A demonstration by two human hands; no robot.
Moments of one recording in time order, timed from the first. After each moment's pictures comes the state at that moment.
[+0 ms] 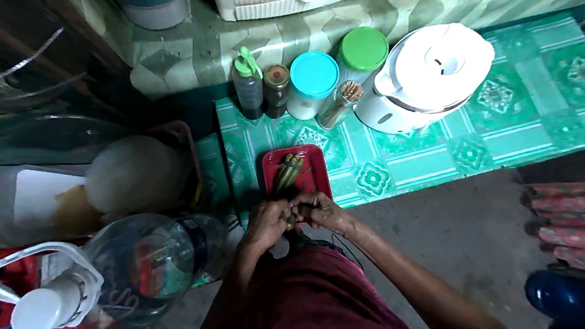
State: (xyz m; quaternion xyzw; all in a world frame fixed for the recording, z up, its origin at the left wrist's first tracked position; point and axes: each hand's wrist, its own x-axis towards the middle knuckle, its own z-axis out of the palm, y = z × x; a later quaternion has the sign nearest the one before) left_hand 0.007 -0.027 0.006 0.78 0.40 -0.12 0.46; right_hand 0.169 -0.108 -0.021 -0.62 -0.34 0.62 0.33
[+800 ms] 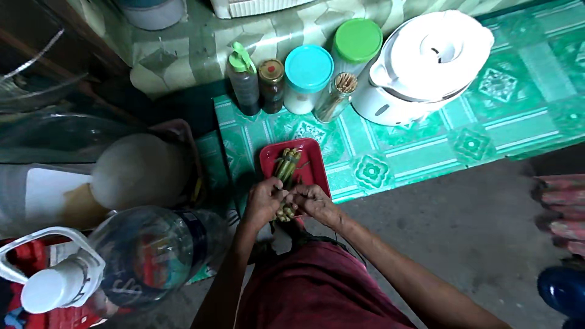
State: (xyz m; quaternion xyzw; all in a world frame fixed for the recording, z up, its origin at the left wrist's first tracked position) left_hand 0.009 -0.026 -0.004 0.72 0.45 0.02 0.54; right_hand 0.158 -0.117 -0.037 -0.62 -0.38 0.55 0.41
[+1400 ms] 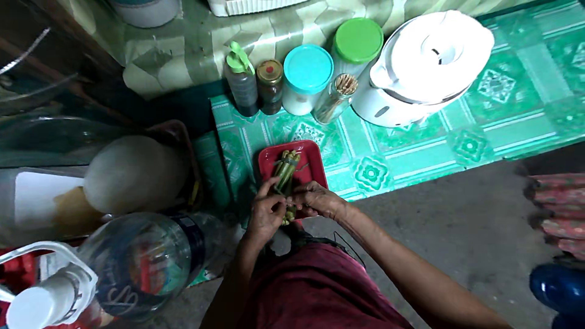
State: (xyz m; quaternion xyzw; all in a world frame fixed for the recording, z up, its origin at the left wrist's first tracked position) left_hand 0.001 -0.044 -0.049 0.78 0.36 0.20 0.47; right_hand 0.180 -0.088 -0.043 -0.61 -0.21 0.69 0.31
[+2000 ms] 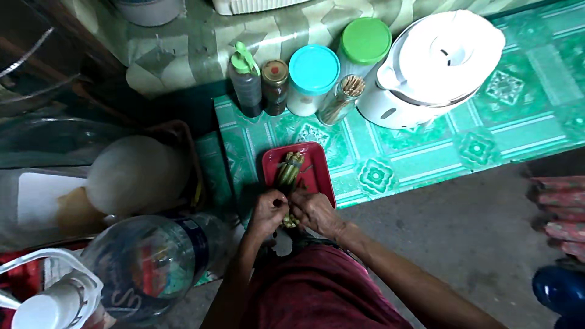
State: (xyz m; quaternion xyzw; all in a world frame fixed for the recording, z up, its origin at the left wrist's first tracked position) left_hand -0.003 -0.031 -0.045 0.72 0.39 0.14 0.56; right_hand 0.153 -0.108 -0.057 -0.64 -0.68 0.23 0.29
